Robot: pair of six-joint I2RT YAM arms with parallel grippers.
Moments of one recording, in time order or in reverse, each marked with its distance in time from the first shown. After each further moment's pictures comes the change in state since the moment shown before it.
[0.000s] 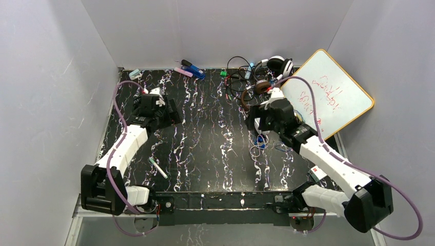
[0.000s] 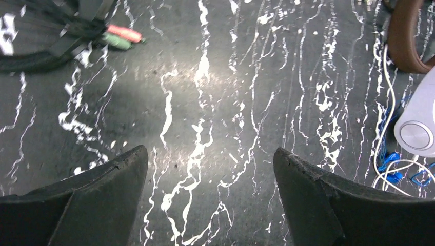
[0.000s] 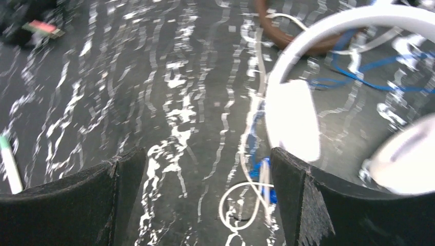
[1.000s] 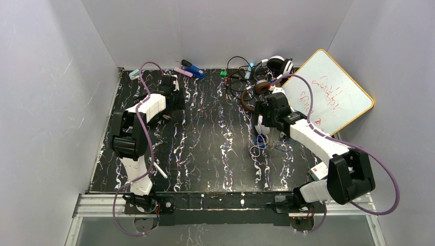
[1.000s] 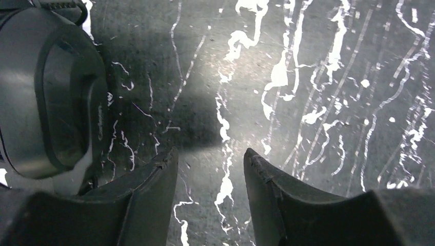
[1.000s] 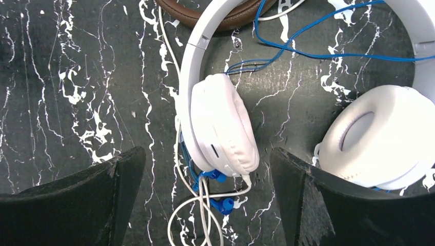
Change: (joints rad) left arm -0.044 0.620 0.426 0.080 -0.098 0.176; right arm -0.189 0.264 0.072 -0.075 0.091 0.026
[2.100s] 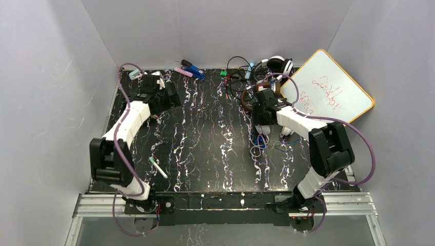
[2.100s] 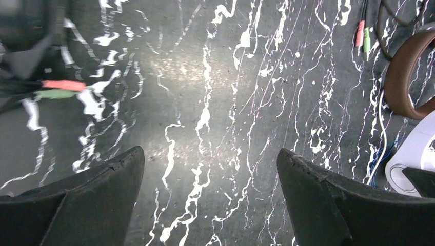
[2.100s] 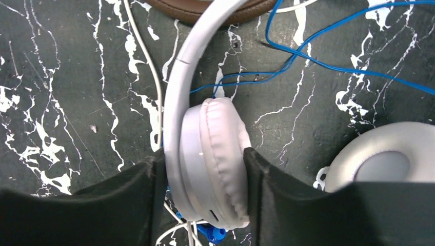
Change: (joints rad) left arm 0.061 -0.285 -0.076 -0.157 0.110 -0.147; right arm 0.003 0.305 0.171 -0.085 0.009 -0.079
